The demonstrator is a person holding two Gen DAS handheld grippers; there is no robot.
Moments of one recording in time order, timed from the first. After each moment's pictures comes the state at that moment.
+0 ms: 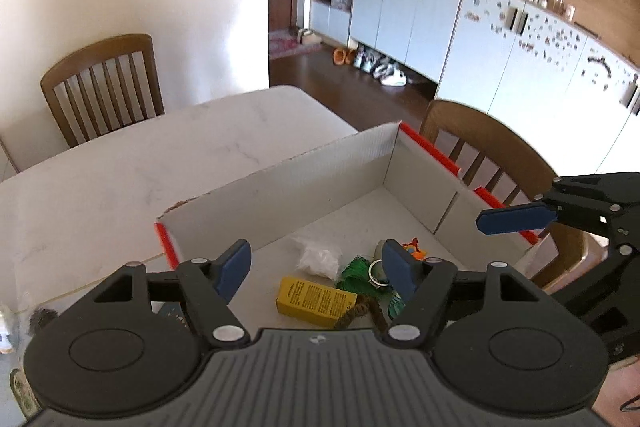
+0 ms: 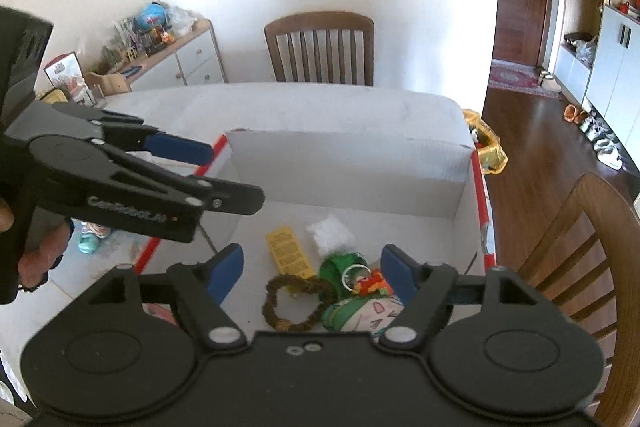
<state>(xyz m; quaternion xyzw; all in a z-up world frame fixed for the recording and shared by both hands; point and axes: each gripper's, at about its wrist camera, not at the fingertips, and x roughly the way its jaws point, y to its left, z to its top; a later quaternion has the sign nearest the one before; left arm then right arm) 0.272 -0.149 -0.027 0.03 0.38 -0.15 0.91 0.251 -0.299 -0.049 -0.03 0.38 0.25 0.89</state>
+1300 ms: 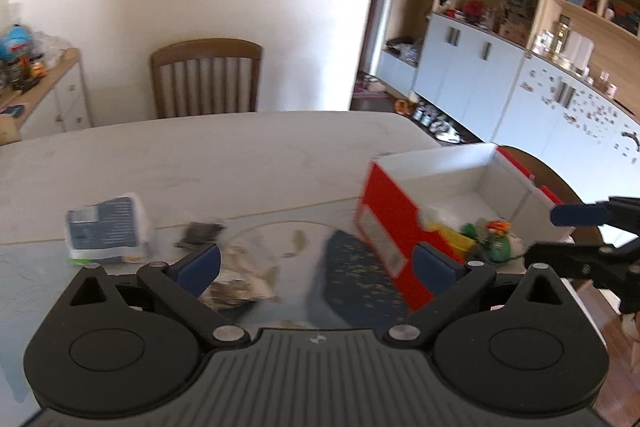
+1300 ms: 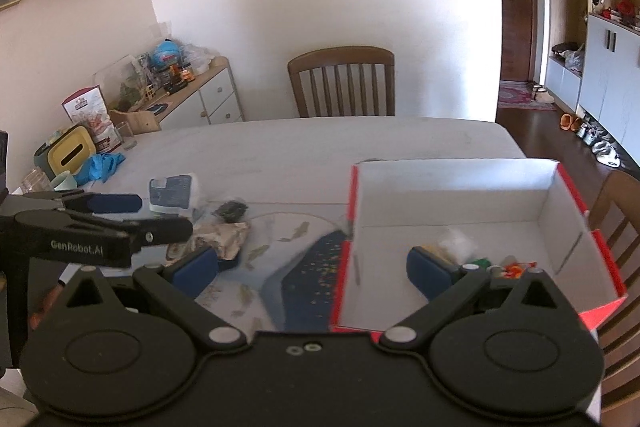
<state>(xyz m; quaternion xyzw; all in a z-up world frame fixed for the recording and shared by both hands) 0.154 0.043 -0.030 -0.05 0.33 -0.06 0.94 0.182 -0.156 -0.033 0.01 0.34 0.23 0.91</state>
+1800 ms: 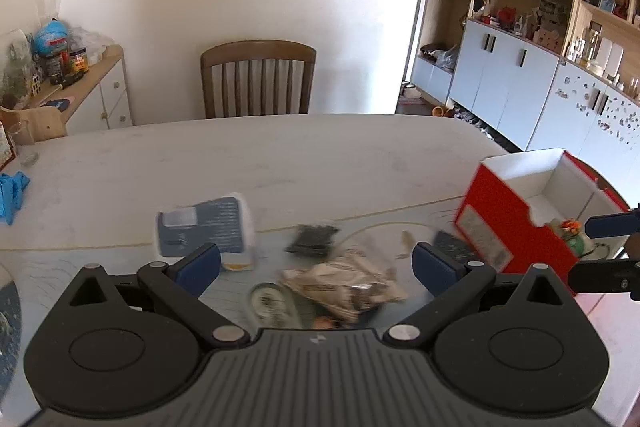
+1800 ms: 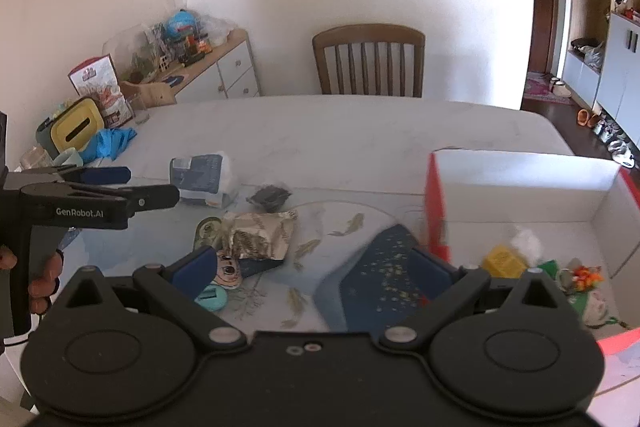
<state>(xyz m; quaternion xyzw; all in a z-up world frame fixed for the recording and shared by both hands) 0.162 0.148 -0.054 -0.04 0.32 -0.02 0.95 0.201 -0.069 -0.053 -0.01 0.37 0.24 0.90</state>
